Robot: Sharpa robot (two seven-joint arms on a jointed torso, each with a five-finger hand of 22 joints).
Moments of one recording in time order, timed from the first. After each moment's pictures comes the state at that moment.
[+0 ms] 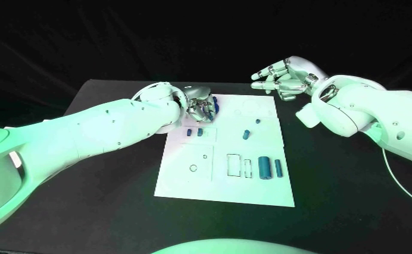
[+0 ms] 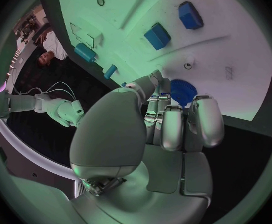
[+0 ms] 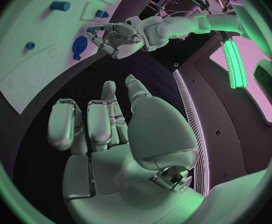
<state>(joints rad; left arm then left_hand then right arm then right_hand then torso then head) 1.22 -0.55 -0.01 1.22 -1.40 -0.08 -0.08 1.44 -0.16 0.50 -0.02 0.06 1.16 0.13 0.10 0.16 1.26 0.06 0.16 0.10 1.46 -0.03 1.37 1.24 0.08 1.46 0.08 1.27 1.30 1.31 -0.87 -0.02 1.51 -0.74 -0.27 0.10 1.27 -0.02 0.01 0.06 0.26 0.98 0.15 0.09 0.07 1.08 0.06 0.75 0.74 1.47 -0.02 1.22 1.19 0.07 1.34 0.09 1.36 1.19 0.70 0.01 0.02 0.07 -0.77</state>
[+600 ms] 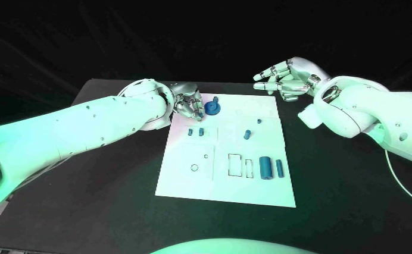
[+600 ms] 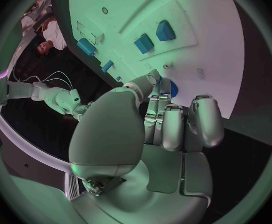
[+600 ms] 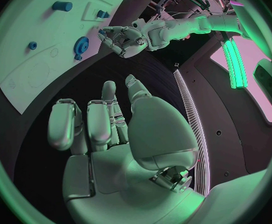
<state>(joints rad) 1.23 -0.64 0.00 1.25 -1.30 -0.05 -0.10 1.41 -0.16 0.50 -0.01 0.06 1.16 0.13 0.10 0.15 1.26 0.05 0.14 0.10 1.46 -0.02 1.37 1.23 0.08 1.46 0.08 1.27 1.31 1.30 -0.87 -0.02 1.51 -0.74 -0.27 0.10 1.27 -0.02 0.01 0.06 0.26 0.98 0.15 0.10 0.07 1.08 0.06 0.75 0.74 1.47 -0.02 1.21 1.19 0.07 1.34 0.09 1.36 1.19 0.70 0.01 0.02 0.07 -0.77</state>
